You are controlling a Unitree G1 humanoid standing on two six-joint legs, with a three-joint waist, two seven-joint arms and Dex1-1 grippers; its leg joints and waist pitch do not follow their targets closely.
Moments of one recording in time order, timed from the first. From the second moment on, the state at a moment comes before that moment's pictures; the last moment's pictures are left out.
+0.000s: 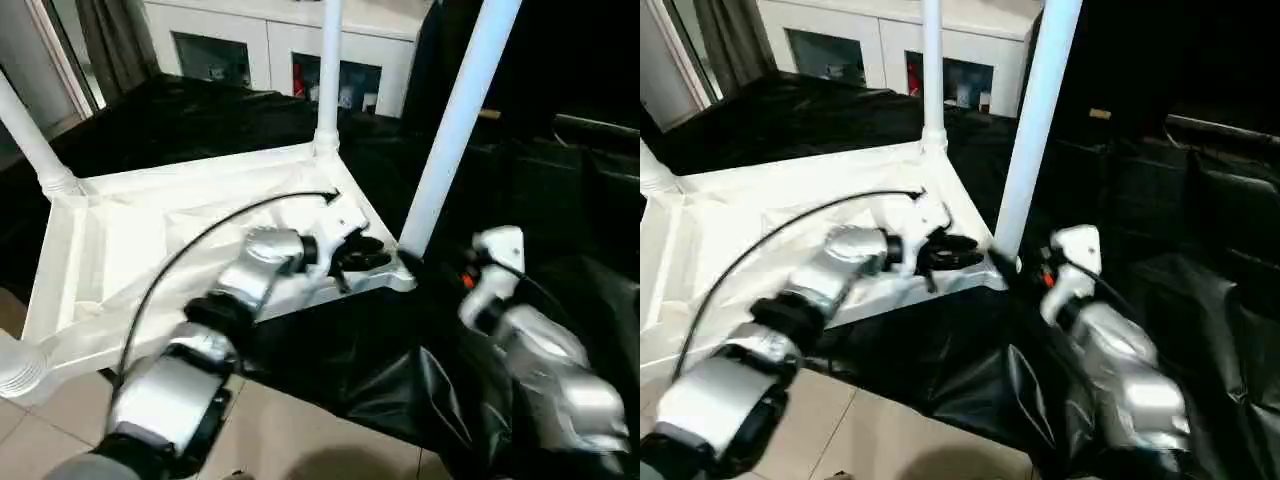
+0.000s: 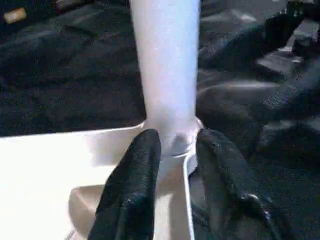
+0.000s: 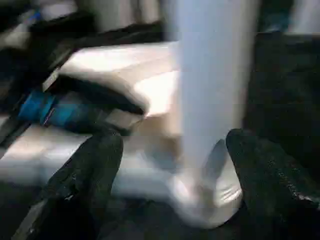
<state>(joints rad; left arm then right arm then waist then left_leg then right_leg) -0.80 0.17 -0.23 0.73 -0.01 0.05 -1.03 -0.12 -0.33 -0.03 -0.10 0.38 0.42 0.63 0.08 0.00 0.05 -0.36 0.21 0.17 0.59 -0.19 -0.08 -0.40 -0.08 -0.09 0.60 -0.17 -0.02</state>
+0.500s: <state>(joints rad) -0.34 0.67 -0.24 -0.27 -0.14 0.70 -1.24 -0.29 -0.17 0.10 0.06 0.38 0.40 0.68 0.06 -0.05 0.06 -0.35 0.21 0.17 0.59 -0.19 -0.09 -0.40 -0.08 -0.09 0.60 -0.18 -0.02</state>
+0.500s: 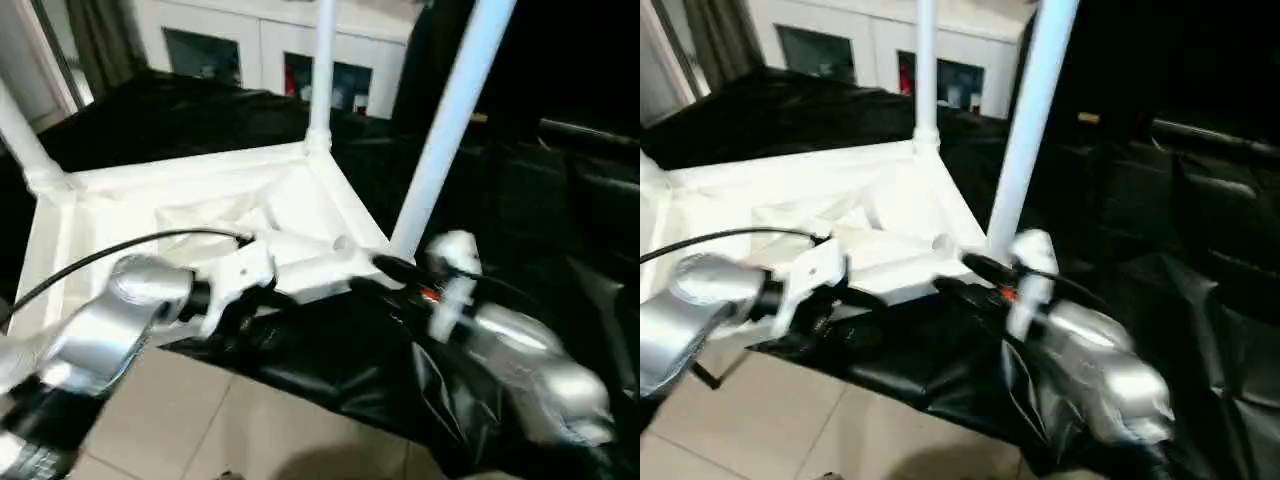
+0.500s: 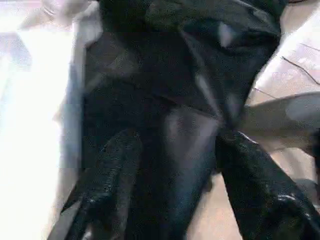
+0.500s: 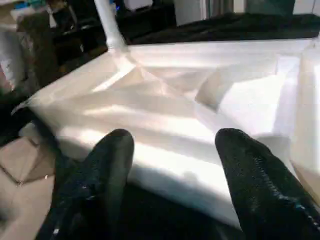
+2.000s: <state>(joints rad) -0.25 0.79 -0.20 -0.38 -0.07 0.87 -0.96 -0.80 -0.17 -0.38 1.14 0.42 -0.22 0.05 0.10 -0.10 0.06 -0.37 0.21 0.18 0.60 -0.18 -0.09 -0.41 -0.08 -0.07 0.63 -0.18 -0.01</state>
